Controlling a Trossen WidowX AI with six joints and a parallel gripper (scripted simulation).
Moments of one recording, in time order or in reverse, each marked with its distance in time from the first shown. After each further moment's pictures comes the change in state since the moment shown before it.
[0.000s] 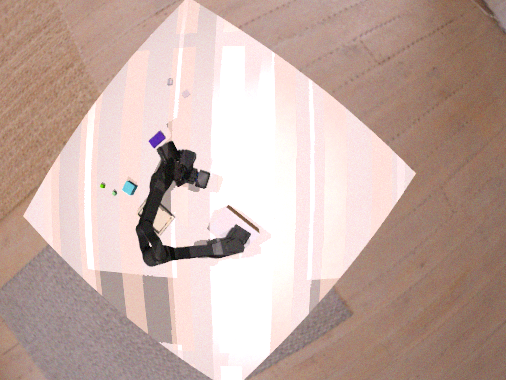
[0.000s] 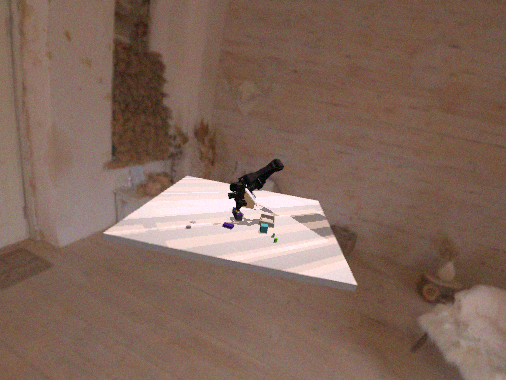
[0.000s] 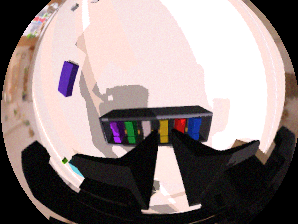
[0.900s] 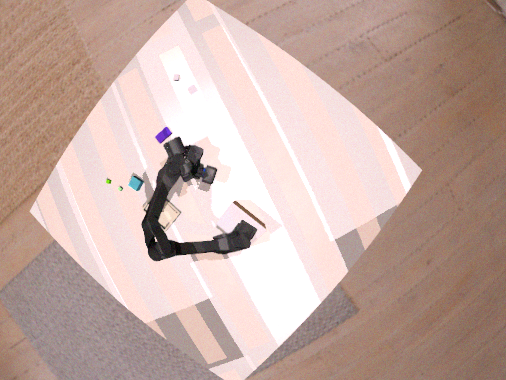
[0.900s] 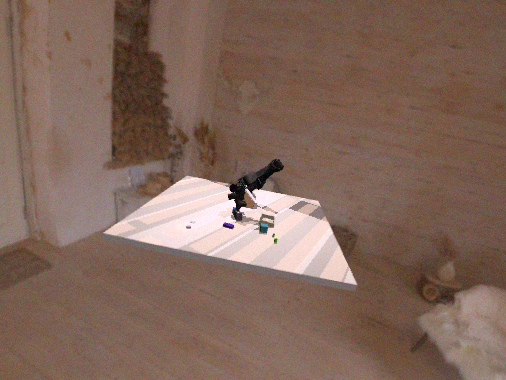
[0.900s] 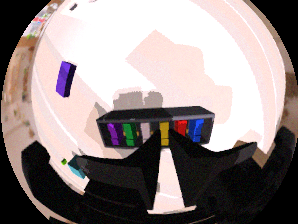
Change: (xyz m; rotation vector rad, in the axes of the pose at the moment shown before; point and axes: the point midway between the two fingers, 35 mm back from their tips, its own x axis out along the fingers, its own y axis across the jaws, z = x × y) arm 0.005 0.000 0.000 0.004 0.002 -0.001
